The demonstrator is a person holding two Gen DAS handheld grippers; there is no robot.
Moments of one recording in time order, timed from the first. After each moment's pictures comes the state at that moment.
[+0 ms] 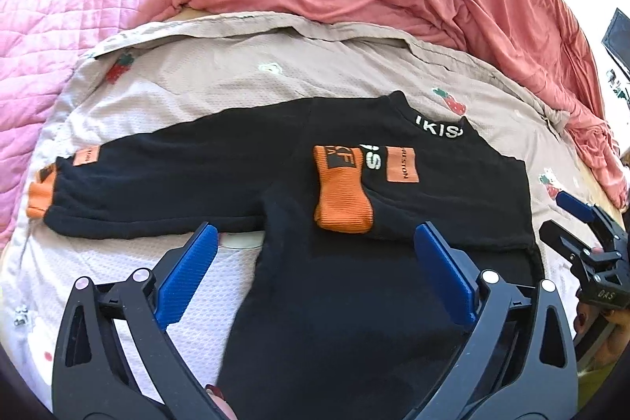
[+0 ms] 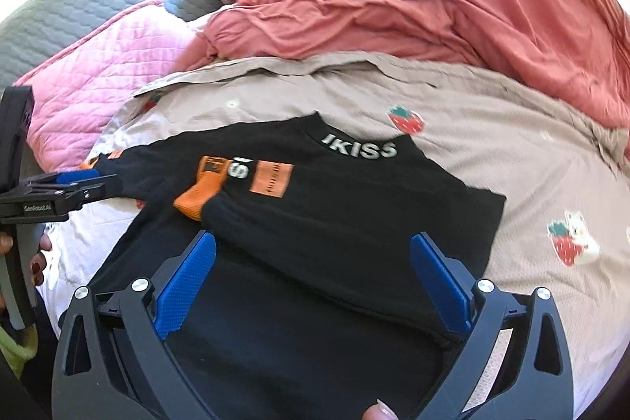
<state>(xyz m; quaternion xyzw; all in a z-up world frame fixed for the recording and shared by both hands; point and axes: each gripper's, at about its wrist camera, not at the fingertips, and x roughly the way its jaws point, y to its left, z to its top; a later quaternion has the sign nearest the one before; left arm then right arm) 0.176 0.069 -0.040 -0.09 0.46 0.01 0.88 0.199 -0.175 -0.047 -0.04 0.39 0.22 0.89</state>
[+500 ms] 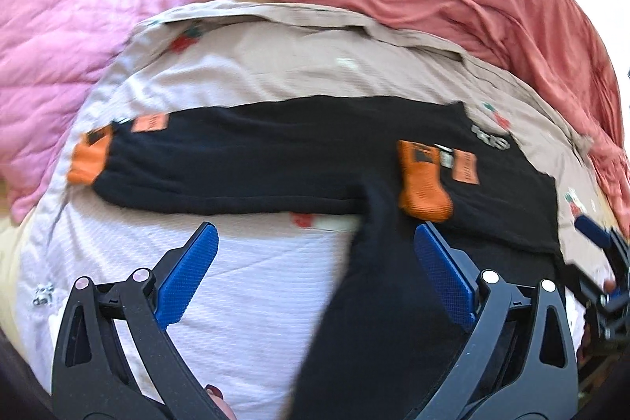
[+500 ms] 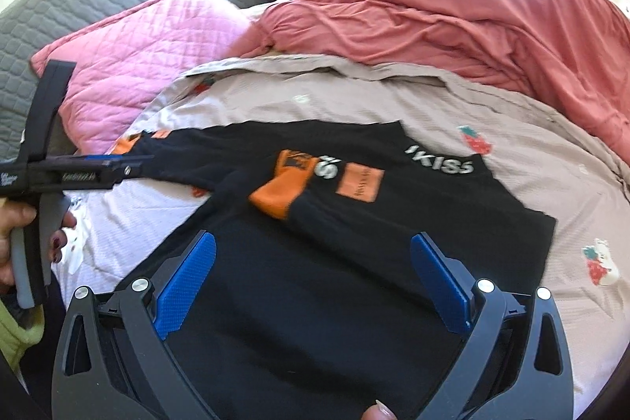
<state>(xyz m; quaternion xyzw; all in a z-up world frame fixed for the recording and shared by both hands) 0.146 0.146 -0.051 -0.13 0.46 0.07 0.87 0.166 -0.094 -0.046 -0.07 0.38 0.28 0.88</state>
